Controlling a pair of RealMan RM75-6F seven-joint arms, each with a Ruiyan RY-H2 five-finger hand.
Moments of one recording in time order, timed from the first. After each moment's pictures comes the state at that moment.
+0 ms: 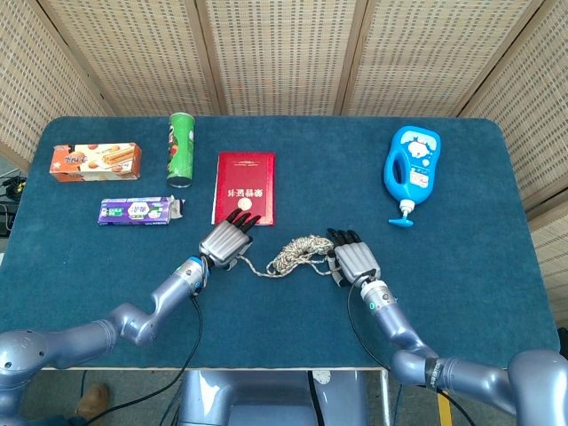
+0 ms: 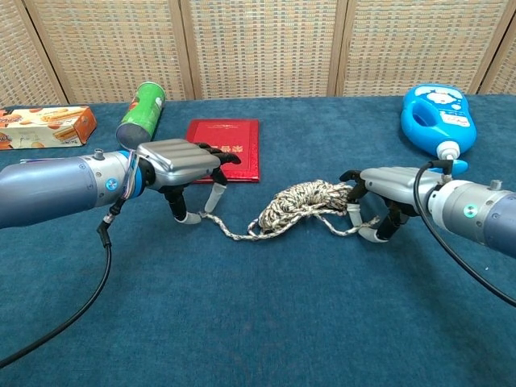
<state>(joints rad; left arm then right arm) -0.95 -1.73 -0.15 -1.10 1.21 0.67 0.42 0.75 -1.69 0.16 -1.31 -0.94 0.86 -0.41</state>
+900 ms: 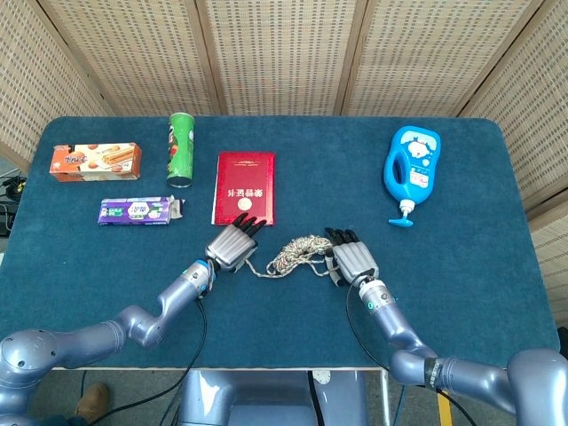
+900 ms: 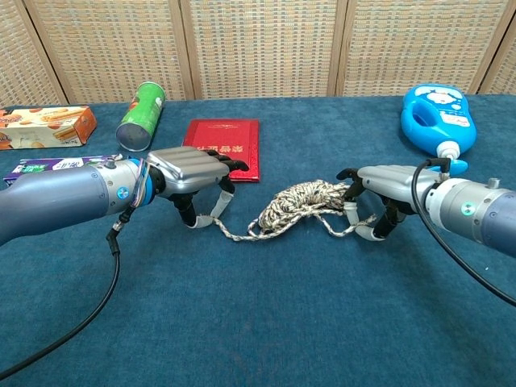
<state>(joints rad) -0.97 -1.77 -0.13 -1.08 1.19 0.68 0.42 0.75 -1.68 0.16 -1.32 -0.94 0.86 -0.39</state>
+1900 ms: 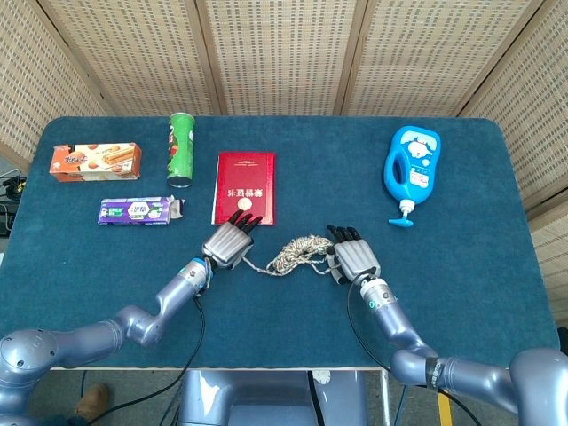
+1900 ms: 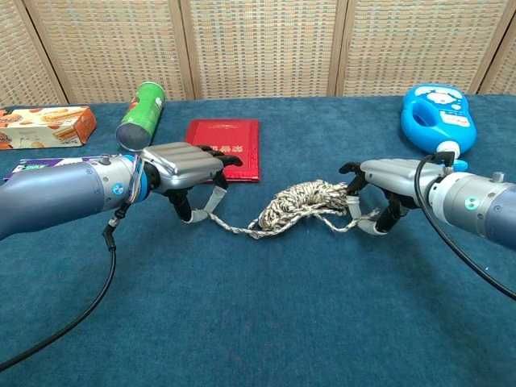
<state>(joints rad) -0.97 -1.76 -0.13 -1.08 1.16 0.70 0.43 0.75 -1.67 0.16 -1.34 -0.93 0.88 -0.41</state>
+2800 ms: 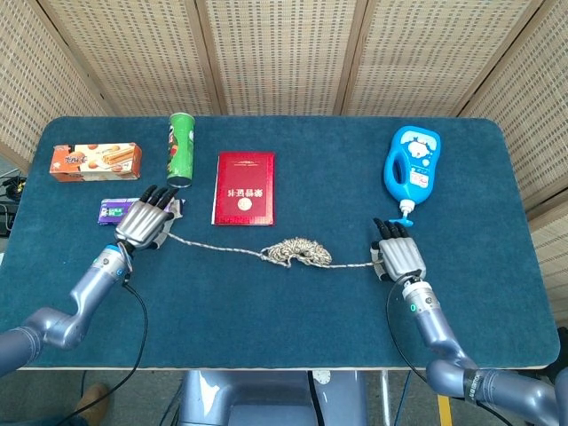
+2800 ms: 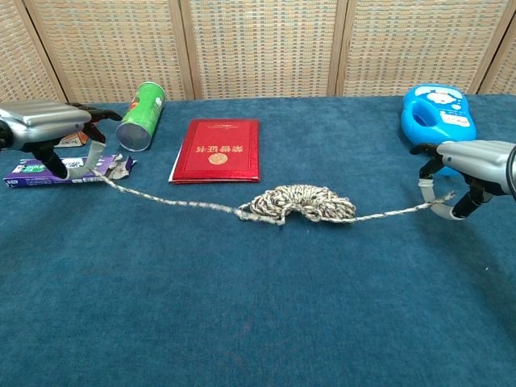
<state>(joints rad) -0.78 -1.44 -0.05 -1.14 1.25 0.84 0.17 0.64 -1.51 0.12 -1.40 -0.98 1.00 -0.40</state>
